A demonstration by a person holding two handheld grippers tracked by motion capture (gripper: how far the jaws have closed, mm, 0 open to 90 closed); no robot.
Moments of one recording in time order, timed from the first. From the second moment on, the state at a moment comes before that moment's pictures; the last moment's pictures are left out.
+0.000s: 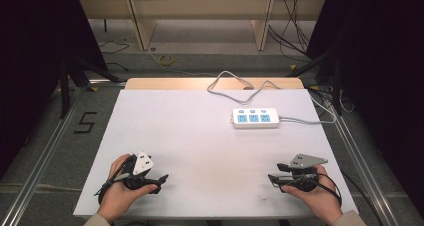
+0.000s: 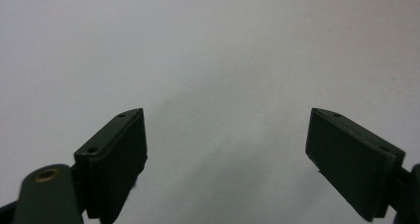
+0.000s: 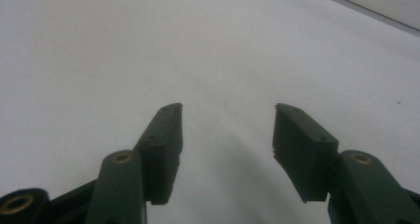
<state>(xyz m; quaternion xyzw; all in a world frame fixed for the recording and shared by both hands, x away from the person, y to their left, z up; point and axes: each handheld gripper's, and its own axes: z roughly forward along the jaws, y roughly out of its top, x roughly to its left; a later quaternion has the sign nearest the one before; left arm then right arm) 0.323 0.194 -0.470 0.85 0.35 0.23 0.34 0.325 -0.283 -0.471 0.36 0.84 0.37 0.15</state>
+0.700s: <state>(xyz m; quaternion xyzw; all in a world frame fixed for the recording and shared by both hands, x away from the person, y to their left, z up) 0.323 0.188 -0.472 0.85 0.35 0.23 0.33 0.338 -0.285 -0.456 0.38 0.85 0.33 0.18</state>
